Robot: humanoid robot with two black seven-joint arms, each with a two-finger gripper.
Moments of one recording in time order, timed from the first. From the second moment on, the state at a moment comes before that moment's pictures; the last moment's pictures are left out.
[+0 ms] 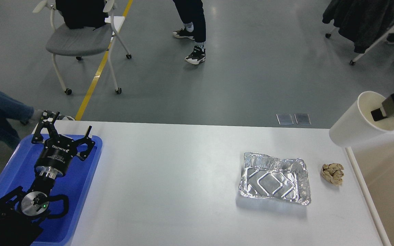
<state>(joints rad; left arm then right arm) -0.48 0.36 -0.88 -0.46 -0.17 -0.77 -0.42 2.63 -1.04 -1.23 1.56 -0.91 0.78 0.27</state>
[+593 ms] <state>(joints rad) -0.48 0.36 -0.88 -0.46 -0.17 -0.76 -0.43 2.45 -1.38 -1.14 1.35 -0.99 0.71 0.21</state>
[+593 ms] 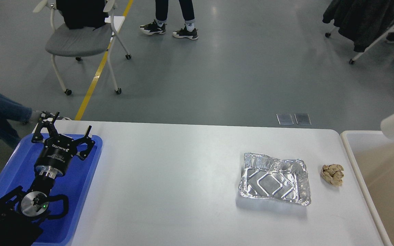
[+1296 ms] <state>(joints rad) -0.48 0.36 -0.88 -0.46 -0.17 -0.76 -0.43 1.77 -1.26 -0.96 1.03 -0.68 0.30 0.21</state>
